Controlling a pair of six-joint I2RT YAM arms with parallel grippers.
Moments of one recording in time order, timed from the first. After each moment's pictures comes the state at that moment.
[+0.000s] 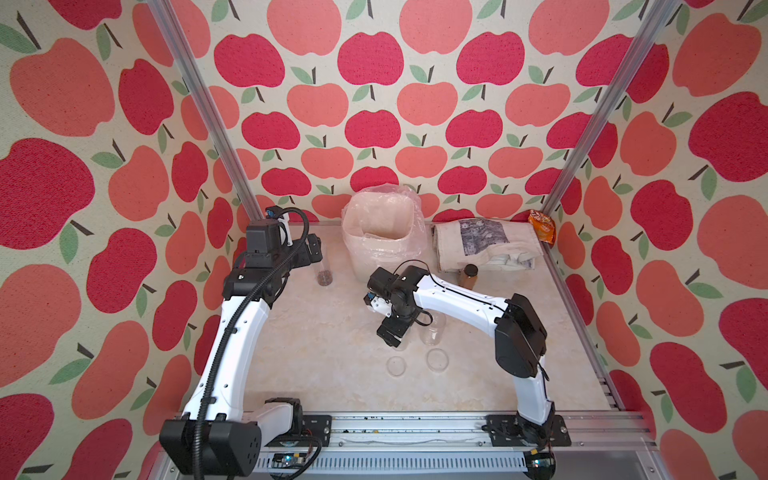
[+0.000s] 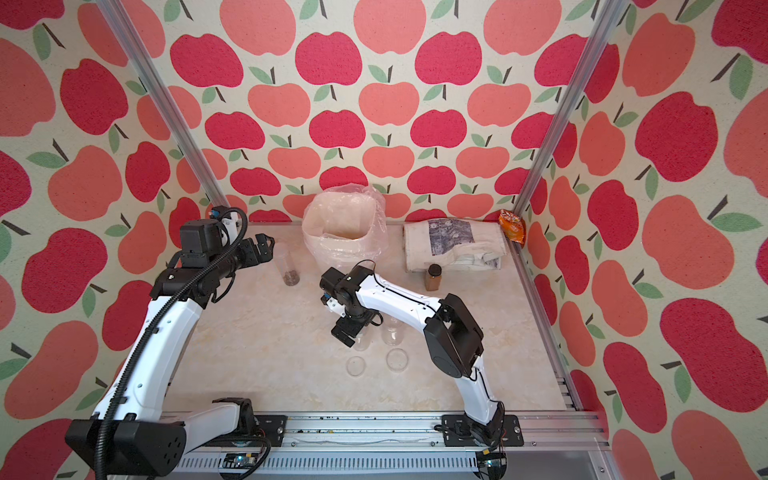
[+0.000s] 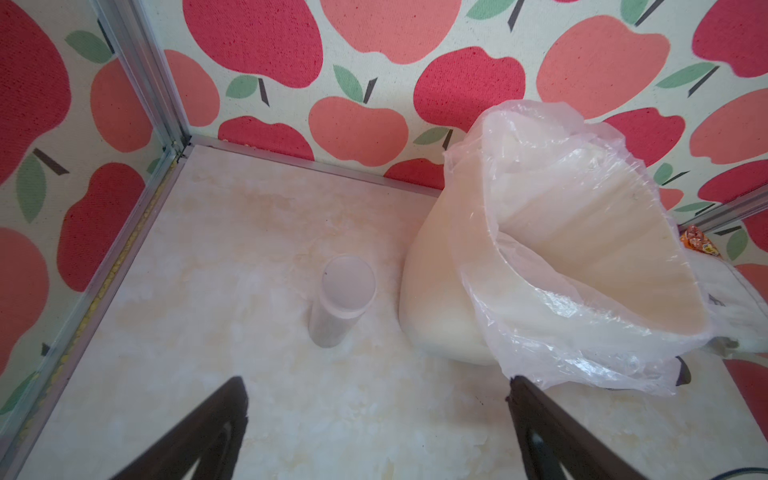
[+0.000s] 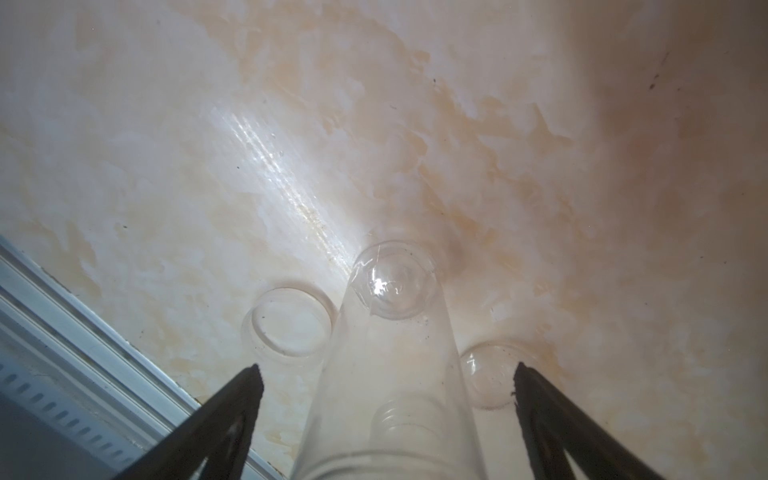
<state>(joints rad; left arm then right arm) -0.02 1.24 1.36 -0.69 0.11 -0.24 1.03 2.02 1.76 -1.19 -0.04 -0.06</state>
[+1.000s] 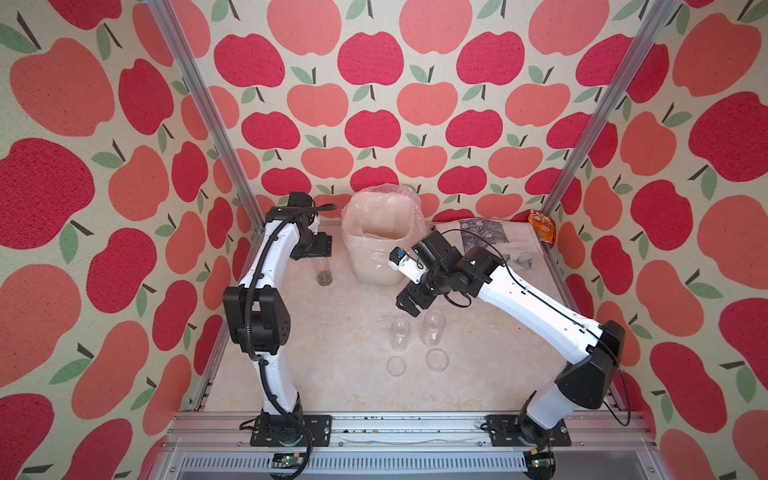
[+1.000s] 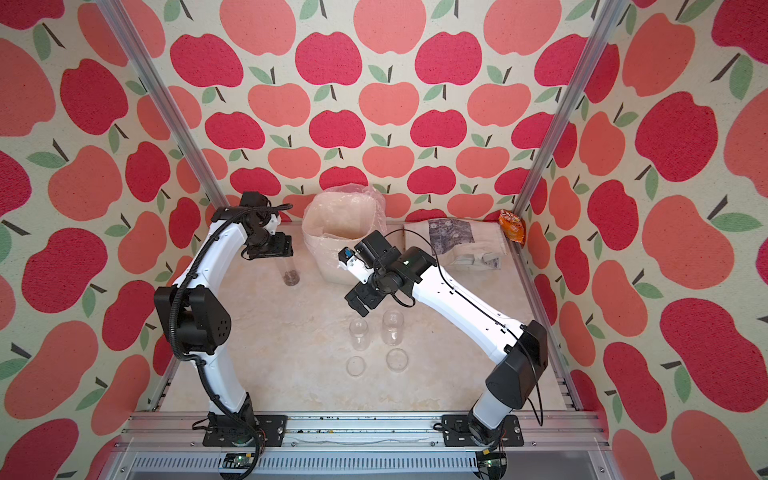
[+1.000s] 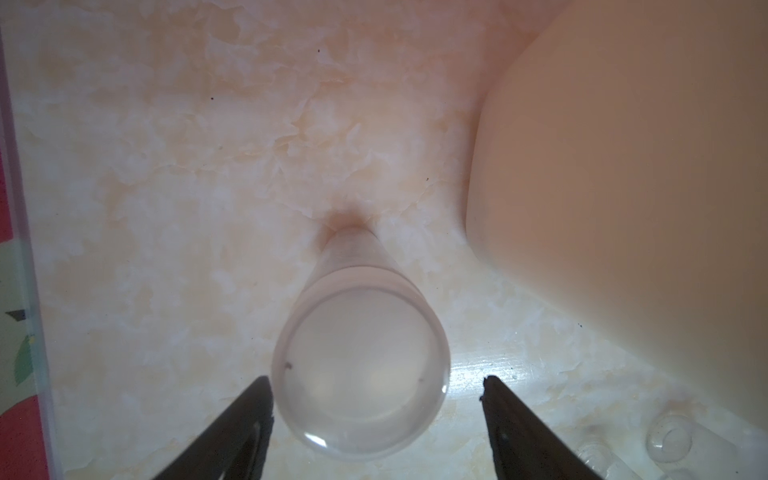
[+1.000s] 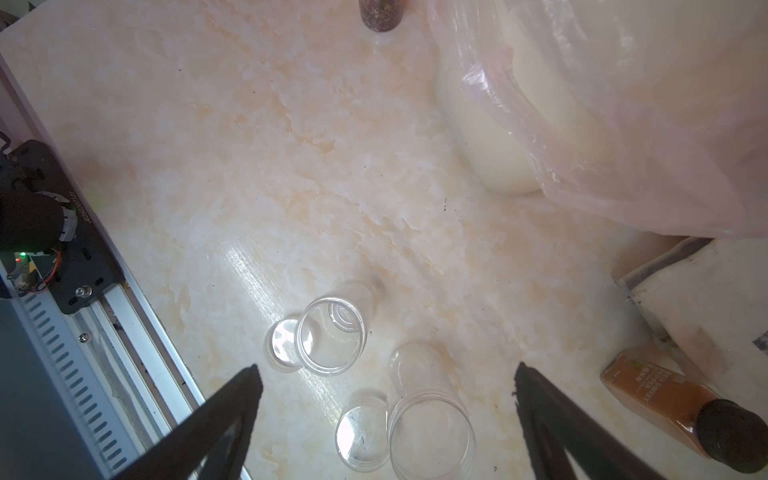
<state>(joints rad) -0.06 1.96 1.93 -1.18 0.07 -0.05 0.90 1.63 1.66 -1.03 -0.07 -0.11</state>
